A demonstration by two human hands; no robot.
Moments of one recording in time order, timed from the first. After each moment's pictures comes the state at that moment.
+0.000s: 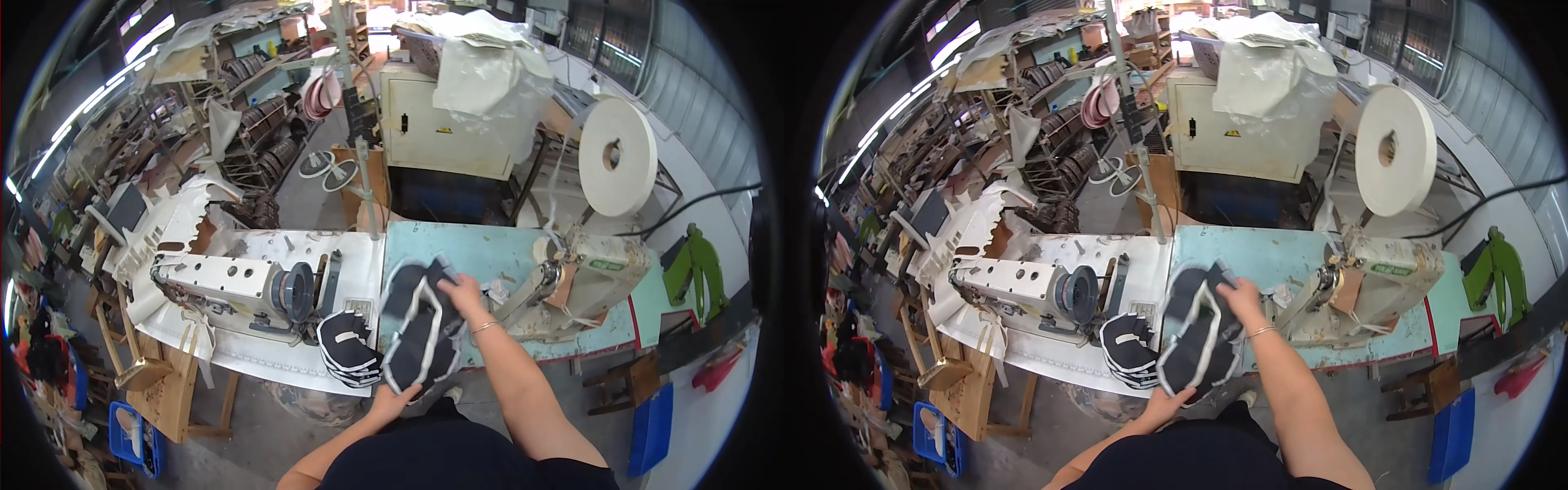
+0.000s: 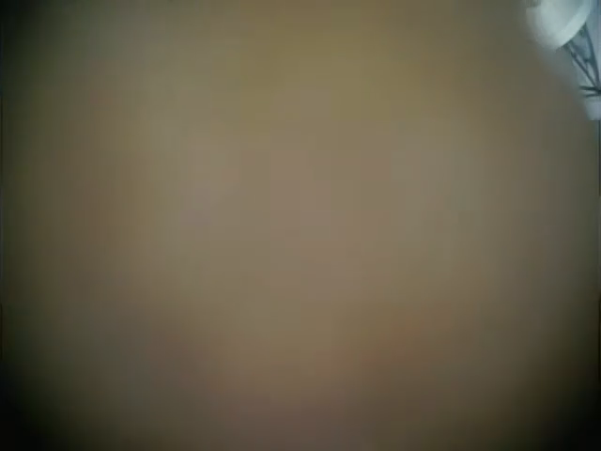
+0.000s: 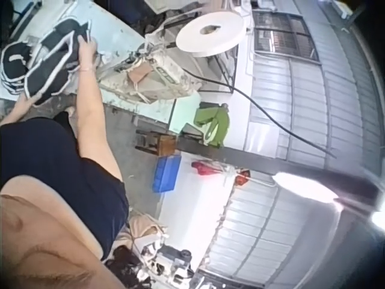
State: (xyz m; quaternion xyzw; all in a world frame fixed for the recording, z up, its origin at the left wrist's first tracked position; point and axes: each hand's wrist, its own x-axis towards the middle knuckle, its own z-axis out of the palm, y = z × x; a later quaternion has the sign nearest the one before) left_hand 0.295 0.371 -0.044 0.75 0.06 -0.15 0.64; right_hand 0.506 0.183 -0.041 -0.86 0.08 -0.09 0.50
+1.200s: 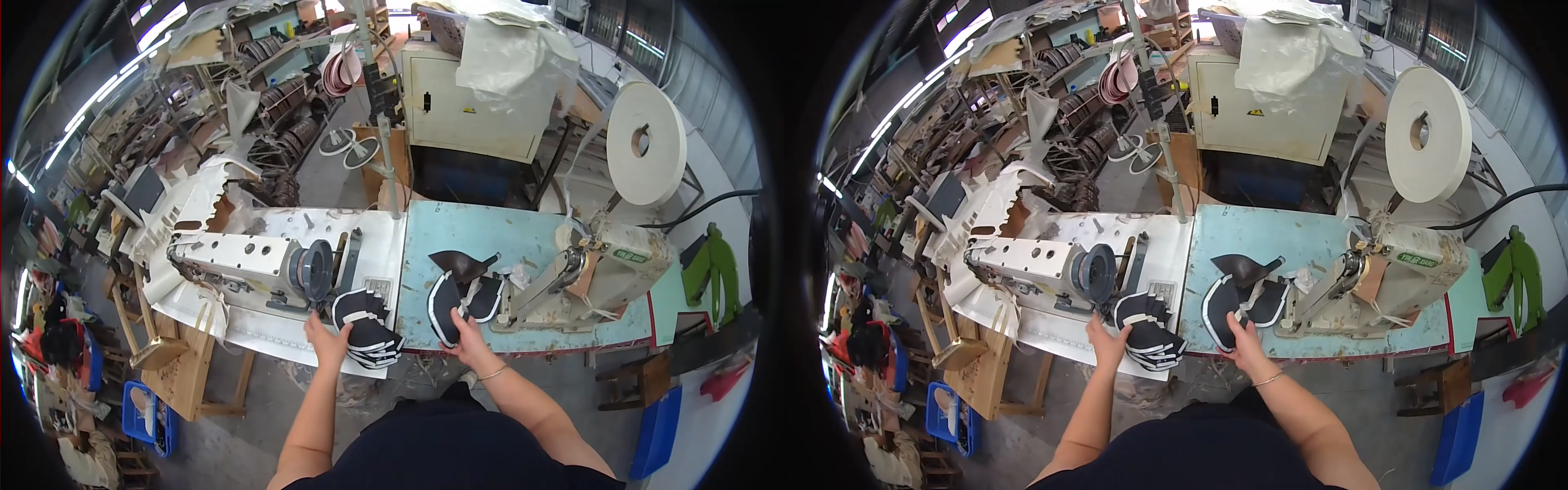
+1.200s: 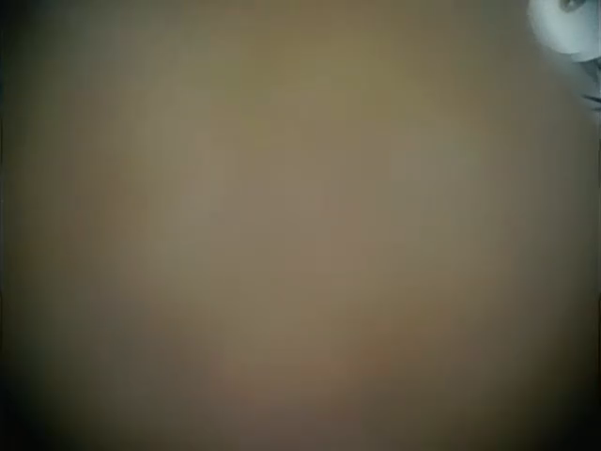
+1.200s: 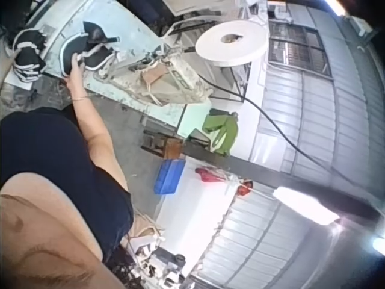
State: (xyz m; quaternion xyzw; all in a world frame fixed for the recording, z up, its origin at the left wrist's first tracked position) left_hand 0.357 0.493 -0.057 0.89 0.22 0.24 0.33; right_hand 0.389 0.215 -0.048 -0.47 0.26 0.23 0.81
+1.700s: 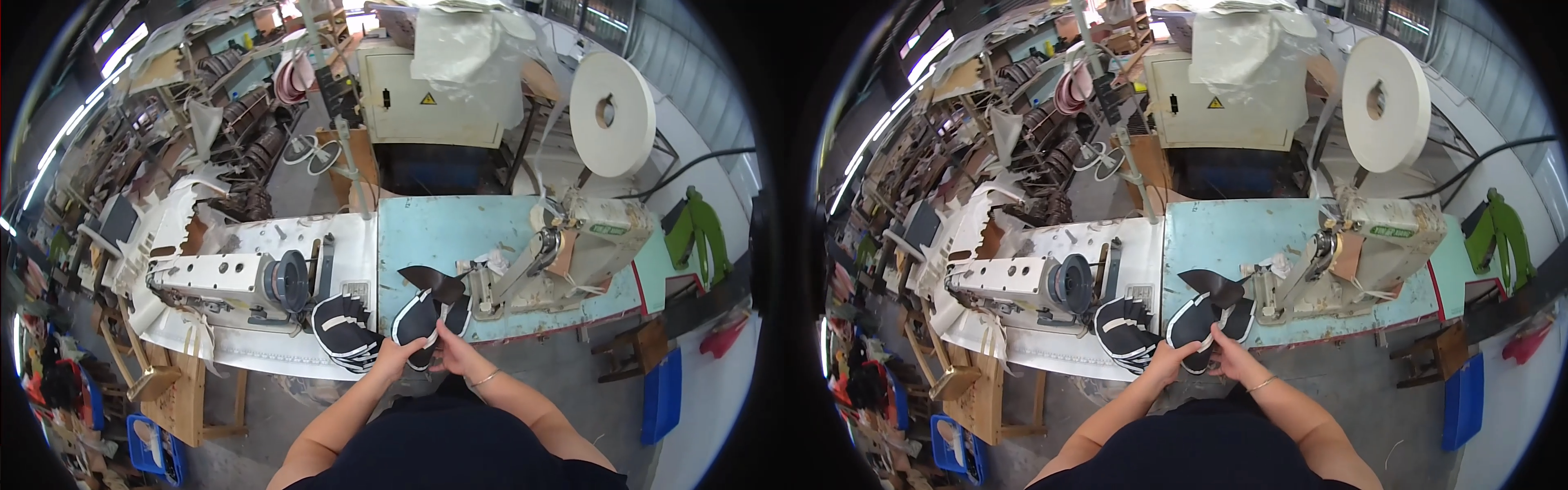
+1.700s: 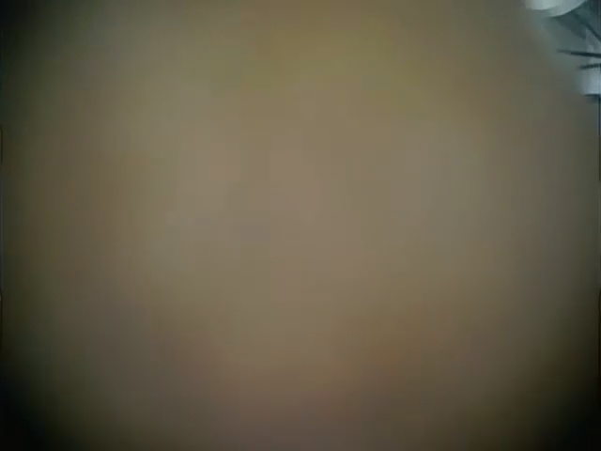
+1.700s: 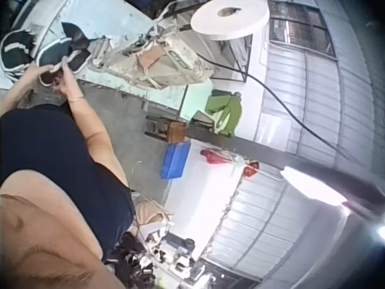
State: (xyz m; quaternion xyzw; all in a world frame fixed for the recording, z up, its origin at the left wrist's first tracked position) left_hand 0.354 0.359 -0.046 0.53 0.11 -0.21 0.82; right_hand 0.358 0.198 -0.066 -0.47 0.22 0.37 0.77
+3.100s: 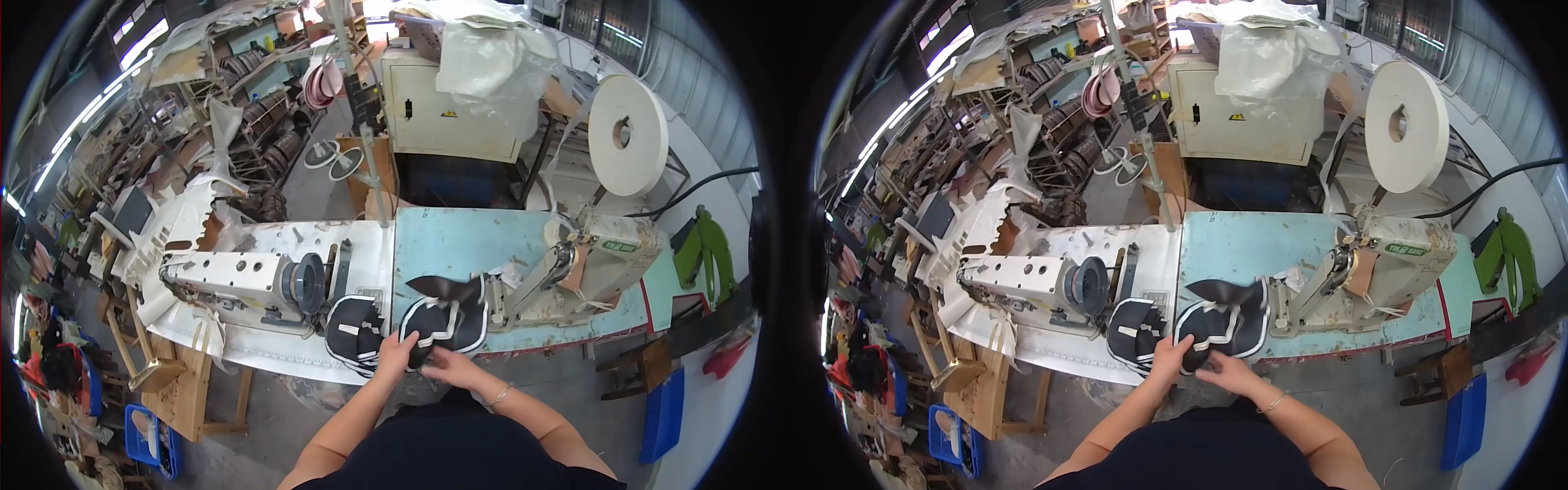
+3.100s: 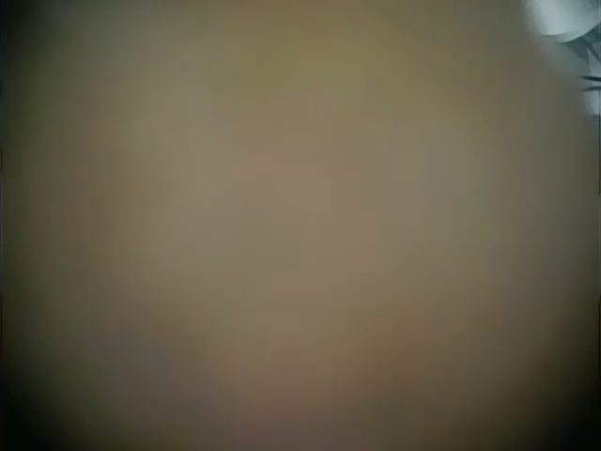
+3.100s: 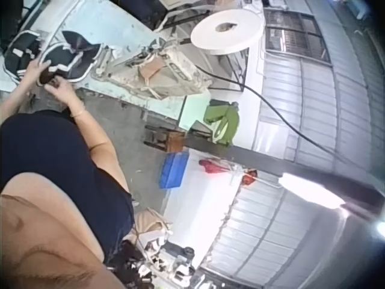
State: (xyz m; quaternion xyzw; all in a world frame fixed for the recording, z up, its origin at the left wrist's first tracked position) left_hand 0.367 0.383 -0.090 0.65 0.12 -0.06 0.74; right_hand 0.338 0.218 -0.052 -0.80 -0.09 0.22 0.54
